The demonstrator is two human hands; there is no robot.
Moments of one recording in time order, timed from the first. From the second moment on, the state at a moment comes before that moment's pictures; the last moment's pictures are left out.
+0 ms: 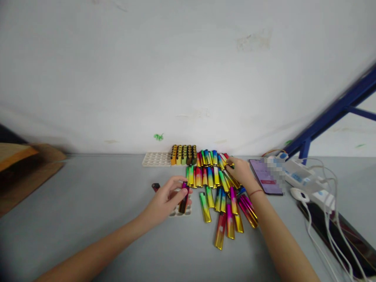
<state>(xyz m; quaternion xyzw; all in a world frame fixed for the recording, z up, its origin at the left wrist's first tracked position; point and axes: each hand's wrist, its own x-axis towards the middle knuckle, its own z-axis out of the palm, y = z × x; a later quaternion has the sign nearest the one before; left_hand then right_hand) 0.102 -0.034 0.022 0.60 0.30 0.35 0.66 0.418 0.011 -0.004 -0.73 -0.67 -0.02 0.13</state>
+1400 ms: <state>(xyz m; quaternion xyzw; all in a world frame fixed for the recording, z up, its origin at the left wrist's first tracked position) 0.062 -0.067 0.031 0.71 0.29 0.42 0.48 0.229 -0.097 0.052 -0.48 -0.60 0.36 0.52</state>
